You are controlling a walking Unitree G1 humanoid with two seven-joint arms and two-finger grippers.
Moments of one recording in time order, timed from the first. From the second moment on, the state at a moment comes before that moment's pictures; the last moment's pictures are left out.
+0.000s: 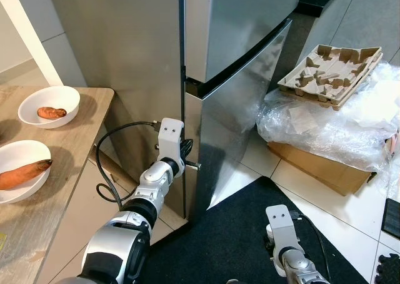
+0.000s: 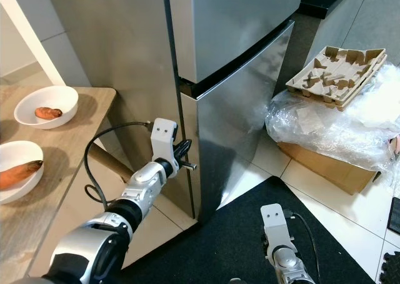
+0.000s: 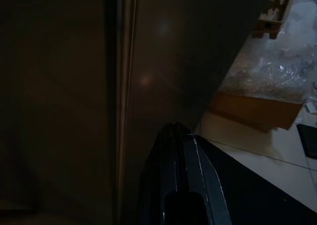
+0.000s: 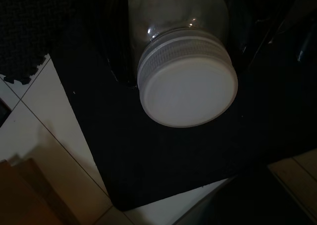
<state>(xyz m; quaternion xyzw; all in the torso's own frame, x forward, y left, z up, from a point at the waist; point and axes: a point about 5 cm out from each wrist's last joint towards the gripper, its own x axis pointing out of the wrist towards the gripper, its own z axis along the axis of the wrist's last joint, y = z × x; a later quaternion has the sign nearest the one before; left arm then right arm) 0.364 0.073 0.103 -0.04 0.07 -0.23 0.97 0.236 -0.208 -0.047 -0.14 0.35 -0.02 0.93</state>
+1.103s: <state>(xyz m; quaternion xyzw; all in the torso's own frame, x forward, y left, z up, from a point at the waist) 0.383 0.105 0.126 -0.01 0.05 -0.16 0.99 0.231 -0.208 -0.050 -0.15 0.35 -0.02 0.92</state>
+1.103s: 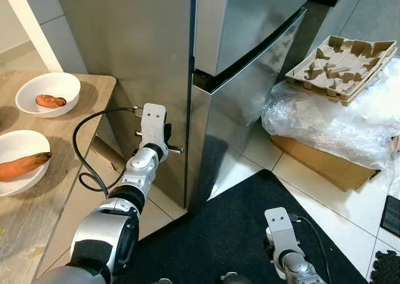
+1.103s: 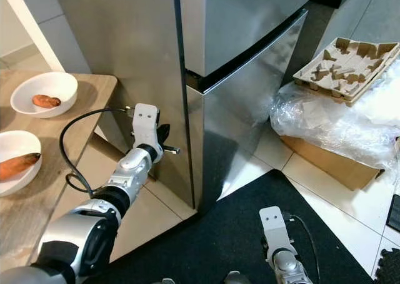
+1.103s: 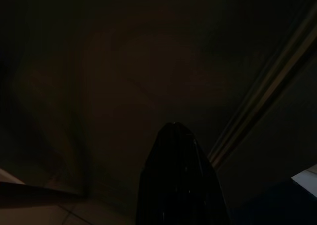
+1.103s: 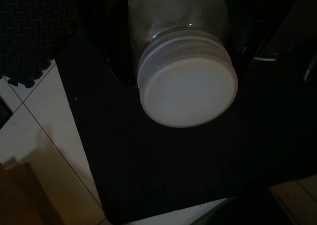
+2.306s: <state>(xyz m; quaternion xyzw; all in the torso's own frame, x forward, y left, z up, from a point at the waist) 0.381 0.053 0.145 -0.04 0.02 -0.27 0.96 0.233 -0.208 -0.049 -0.14 0.35 -0.03 0.93</state>
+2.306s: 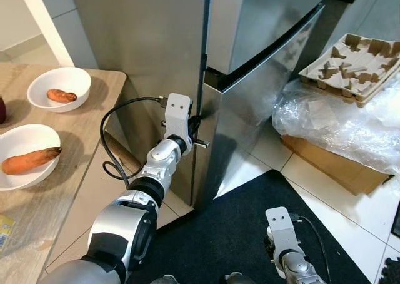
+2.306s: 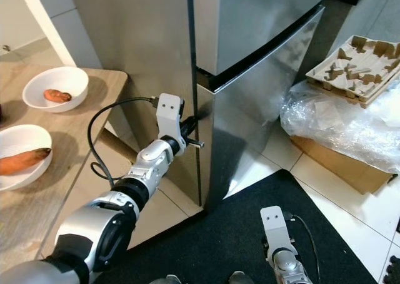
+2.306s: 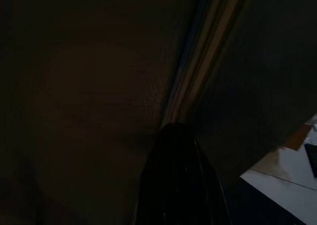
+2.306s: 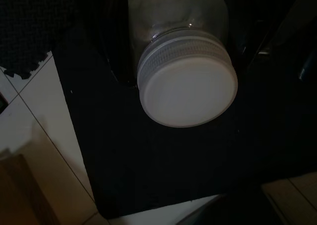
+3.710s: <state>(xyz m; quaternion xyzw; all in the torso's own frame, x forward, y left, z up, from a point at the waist) 0.385 0.044 0.159 -0.01 0.00 -0.29 0.96 0.233 -0.208 -0.049 -0.14 0.35 -0.04 0.93</state>
